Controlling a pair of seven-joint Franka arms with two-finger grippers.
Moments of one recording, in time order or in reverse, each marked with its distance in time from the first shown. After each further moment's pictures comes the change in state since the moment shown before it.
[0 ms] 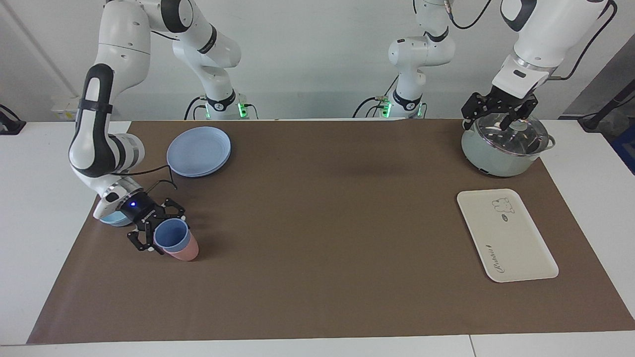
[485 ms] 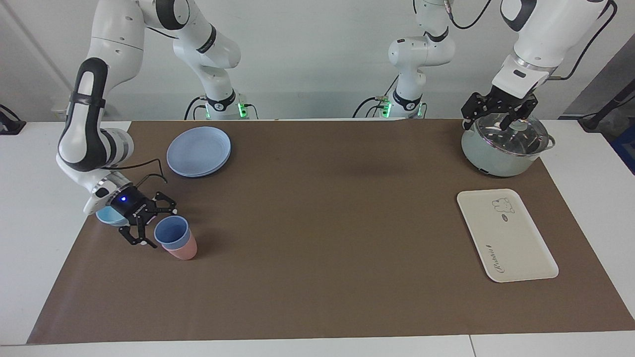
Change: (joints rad) left arm 0.000 0.000 0.000 0.000 0.000 0.000 0.000; right arm -0.048 -0.016 0.000 -0.008 -0.077 -0.059 0.022
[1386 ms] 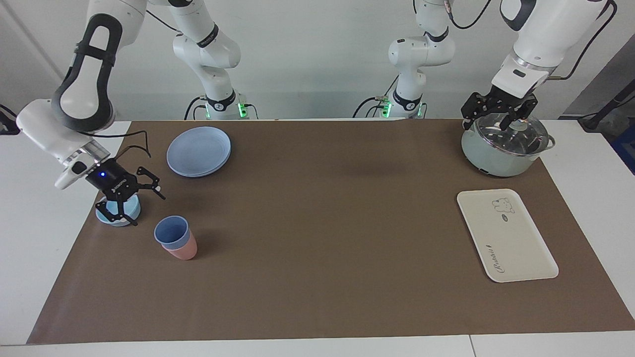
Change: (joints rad) left arm -0.002 0.000 0.000 0.001 0.000 0.001 0.000; right arm -0.006 -0.184 -0.009 -0.001 -0.454 0.036 0.398
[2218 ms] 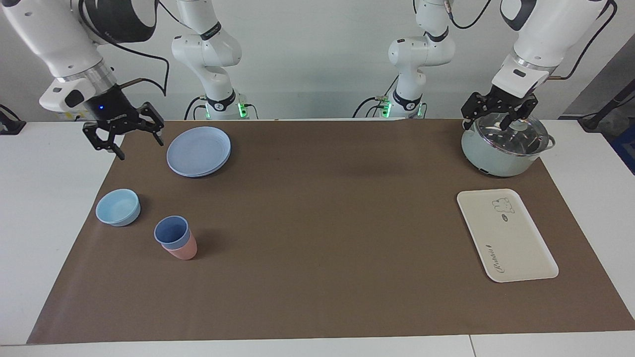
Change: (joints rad) left arm 0.000 0.000 0.000 0.001 0.000 0.000 0.000; right arm 0.113 -0.302 0.002 0.080 -0.677 -0.158 0.873
